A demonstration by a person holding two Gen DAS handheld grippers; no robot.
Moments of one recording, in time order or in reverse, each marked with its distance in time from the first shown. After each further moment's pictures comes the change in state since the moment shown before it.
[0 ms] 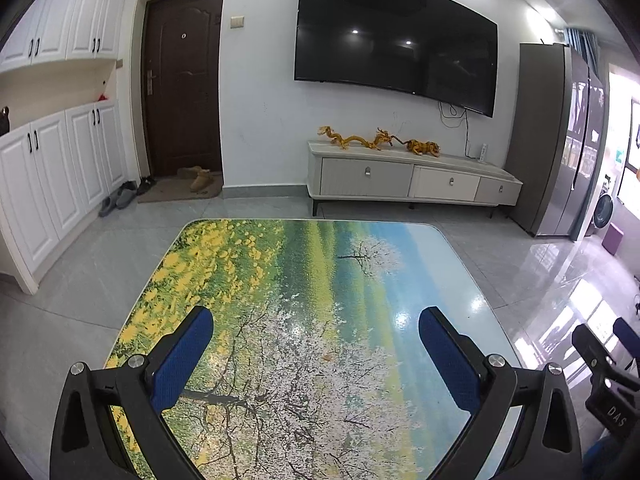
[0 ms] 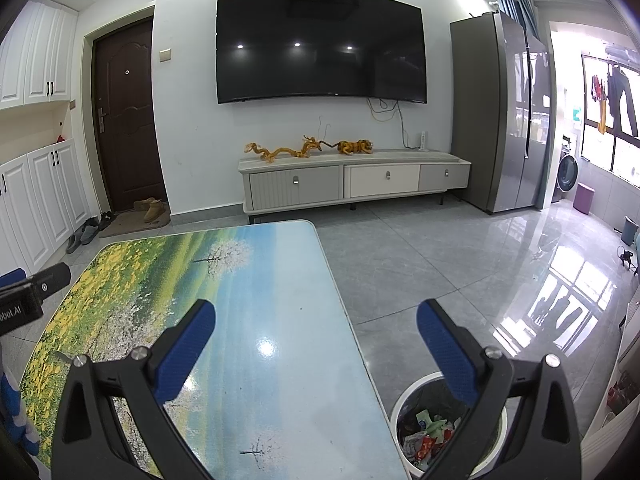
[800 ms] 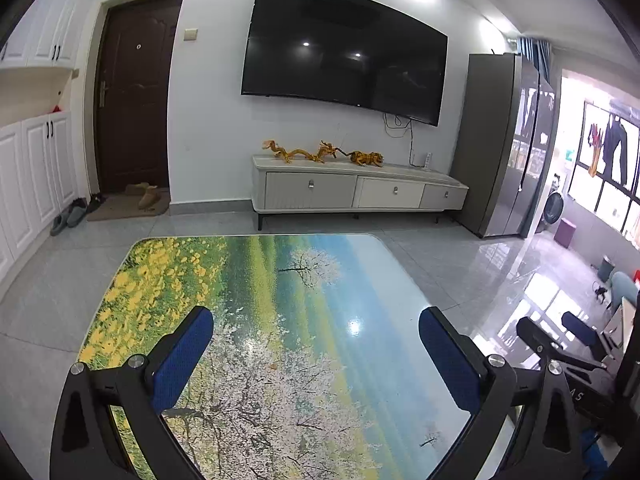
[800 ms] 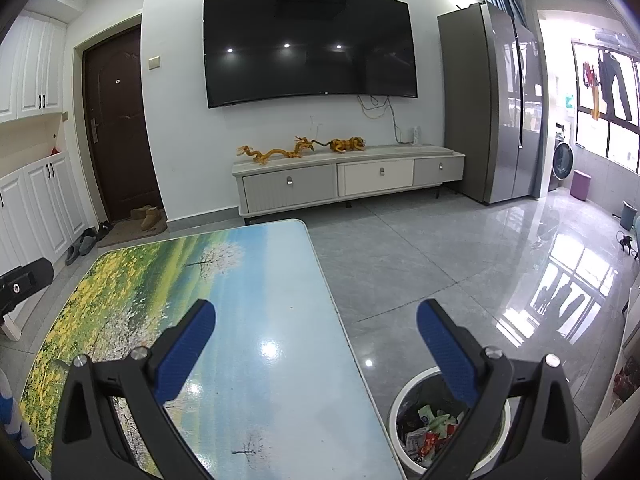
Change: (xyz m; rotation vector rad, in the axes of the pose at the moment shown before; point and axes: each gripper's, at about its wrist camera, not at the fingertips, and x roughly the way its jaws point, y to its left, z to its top) left arm -0.016 -0.018 0.000 0.071 -0.059 -0.193; right arm 0.001 -0.030 0.006 0.051 0.010 0.000
